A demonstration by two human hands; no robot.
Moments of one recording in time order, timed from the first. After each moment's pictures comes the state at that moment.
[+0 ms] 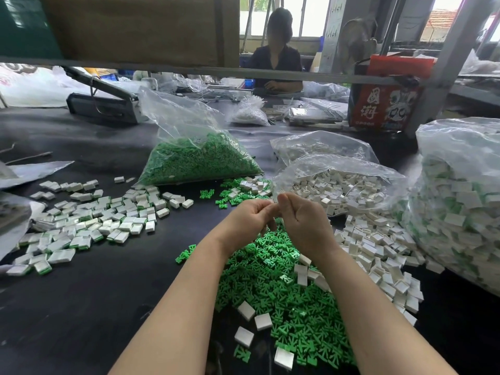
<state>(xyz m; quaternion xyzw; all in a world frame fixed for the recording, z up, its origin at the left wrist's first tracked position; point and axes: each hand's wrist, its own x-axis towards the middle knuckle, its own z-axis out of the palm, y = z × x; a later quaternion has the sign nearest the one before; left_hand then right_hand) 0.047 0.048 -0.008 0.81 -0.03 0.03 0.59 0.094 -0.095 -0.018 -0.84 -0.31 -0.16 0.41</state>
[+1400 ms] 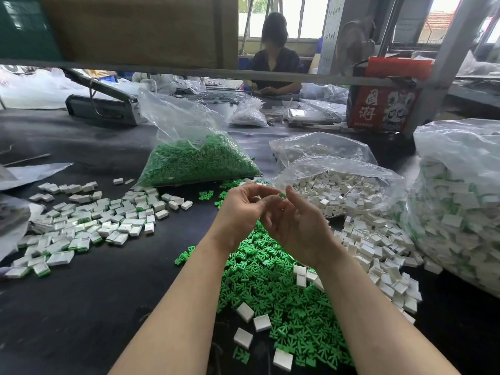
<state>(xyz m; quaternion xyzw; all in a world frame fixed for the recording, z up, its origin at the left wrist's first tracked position) 0.047 0.044 0.002 0.70 -0.03 0.16 0.70 0.089 -0.086 -0.012 -0.46 -0.22 0.33 0.80</state>
